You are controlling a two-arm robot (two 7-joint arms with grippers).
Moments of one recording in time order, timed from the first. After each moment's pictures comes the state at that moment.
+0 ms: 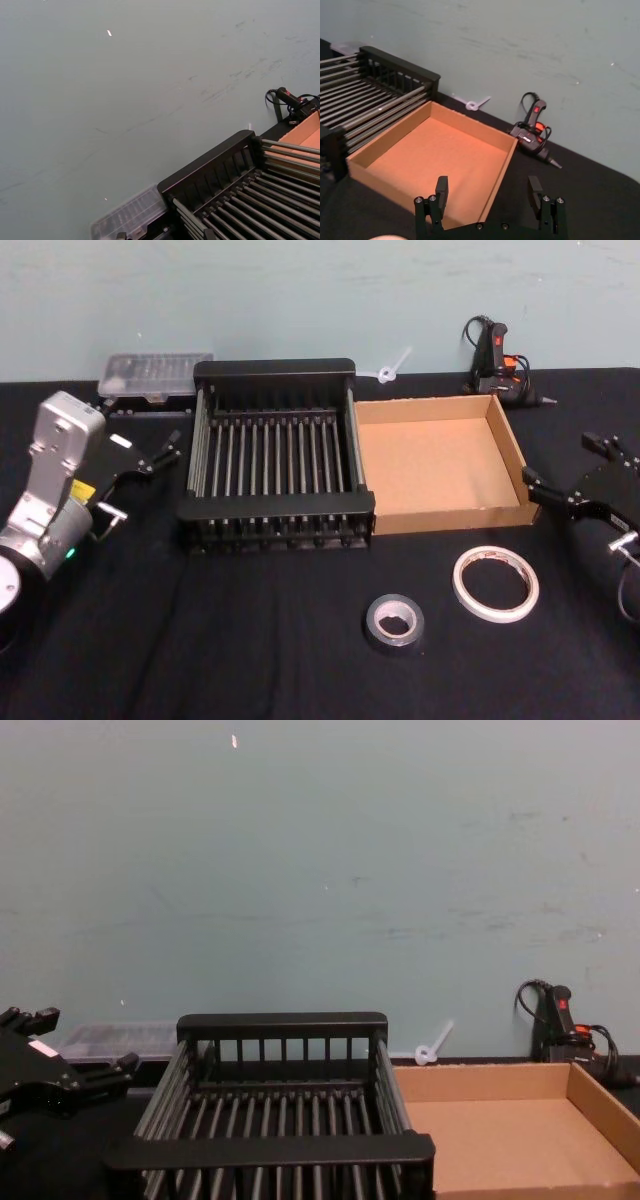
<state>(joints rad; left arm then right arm) -0.20 0.60 0.45 -1.41 -0.25 -0.12 0.03 -0.01 0.70 -0.25 -1.69 0.39 0.10 0.17</state>
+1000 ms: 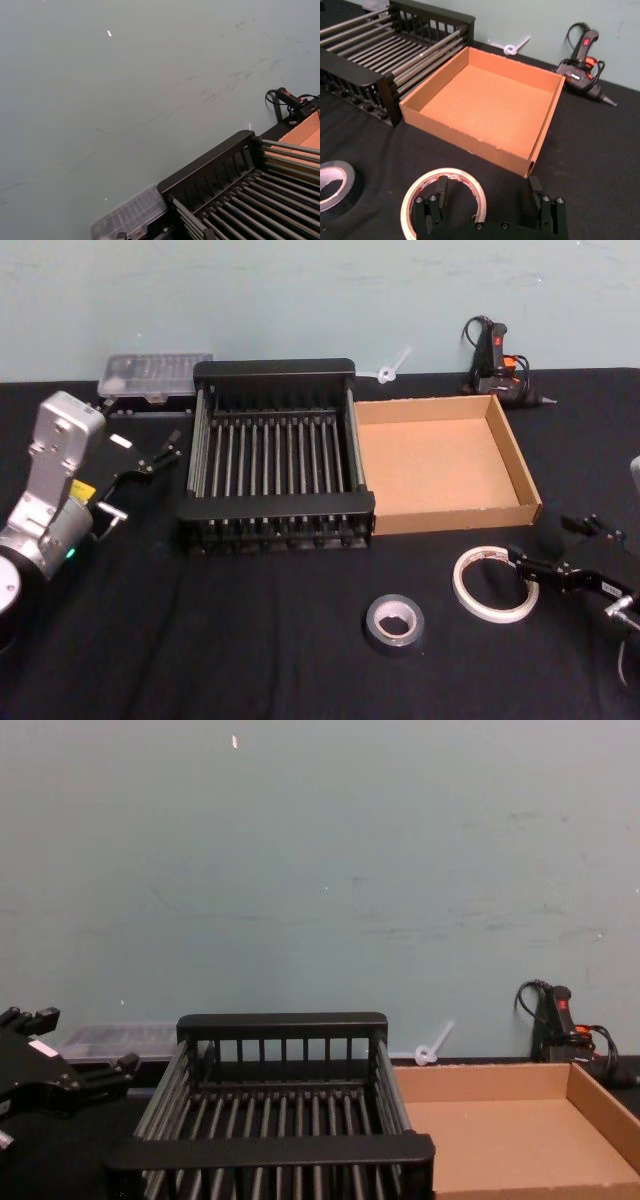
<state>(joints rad) -0.20 0.60 0.45 -1.41 -0.25 -0.12 0.03 -0.15 0.70 -0.19 -1.78 0.45 0.30 0.26</state>
